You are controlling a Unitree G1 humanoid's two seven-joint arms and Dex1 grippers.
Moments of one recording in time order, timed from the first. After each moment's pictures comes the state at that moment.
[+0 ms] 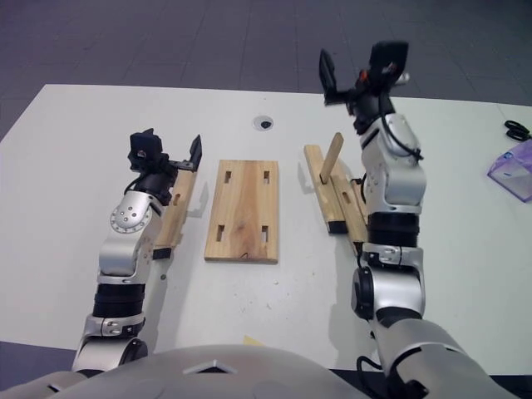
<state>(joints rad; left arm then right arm) -0.20 0.10 0.01 -0.11 -0.06 0.24 -0.08 -0.72 -0.28 -0.21 0.09 0.32 0.28 0.23</state>
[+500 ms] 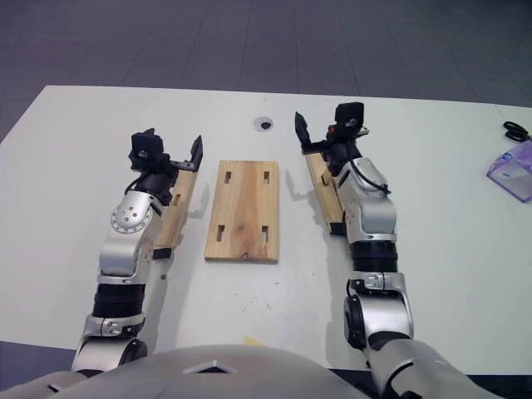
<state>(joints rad) -0.20 0.10 -0.01 -0.11 -0.06 0.24 -0.10 -0.47 -0.20 -0.14 0.22 0.31 0.28 0.27</state>
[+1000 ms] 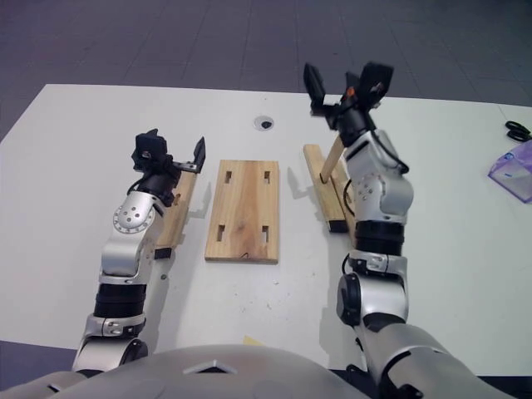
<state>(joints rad) -0.20 0.09 -0.01 -0.11 -0.04 0.24 -0.09 -0.68 -0.18 -0.31 0.15 0.55 0.40 0.25</state>
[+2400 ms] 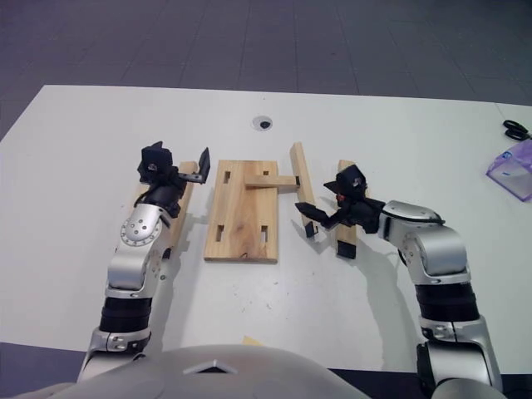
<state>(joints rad) -0.10 0.04 -0.06 -0.19 -0.02 0.25 -0.04 -0.20 -0.63 0.01 -0.19 0.46 0.85 0.71</state>
